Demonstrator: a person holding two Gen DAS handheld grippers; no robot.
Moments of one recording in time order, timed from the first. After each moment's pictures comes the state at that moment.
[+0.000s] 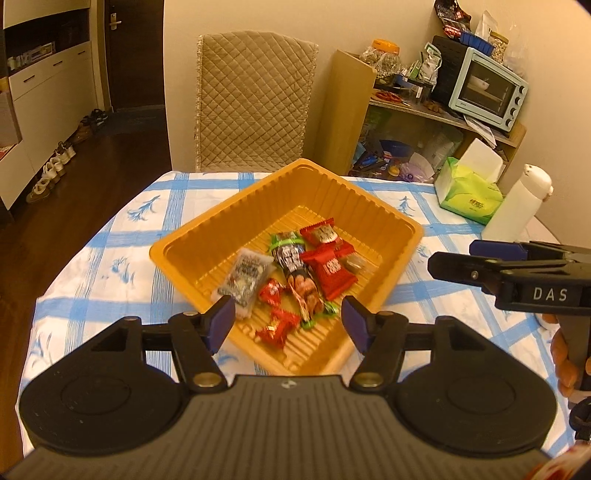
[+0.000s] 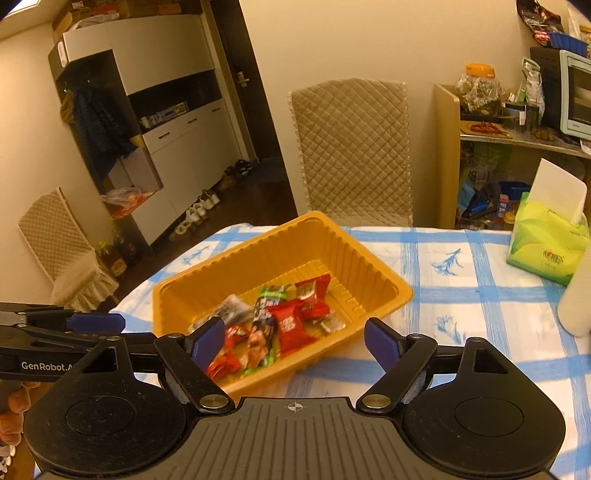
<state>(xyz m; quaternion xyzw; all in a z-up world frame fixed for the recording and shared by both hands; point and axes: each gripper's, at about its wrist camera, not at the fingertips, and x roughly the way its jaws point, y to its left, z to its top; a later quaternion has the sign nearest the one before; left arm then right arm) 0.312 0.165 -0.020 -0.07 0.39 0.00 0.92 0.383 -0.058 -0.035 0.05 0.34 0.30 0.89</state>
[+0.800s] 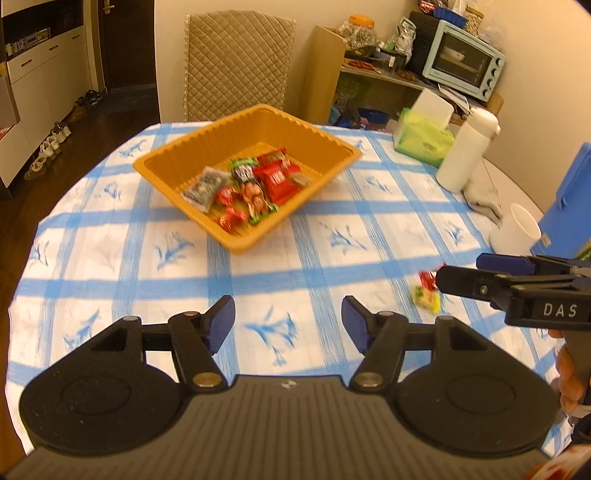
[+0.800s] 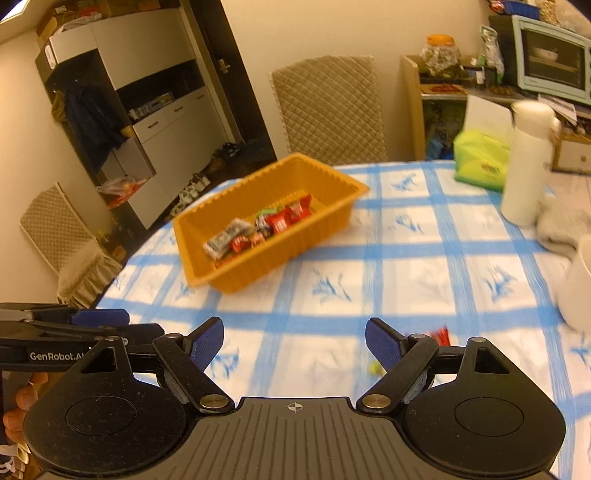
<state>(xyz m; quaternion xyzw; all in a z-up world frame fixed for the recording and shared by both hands) 0.203 0.095 -0.027 -0.06 0.42 -0.02 0.90 0.256 -0.133 -0.042 0.07 0.38 0.27 0.88</state>
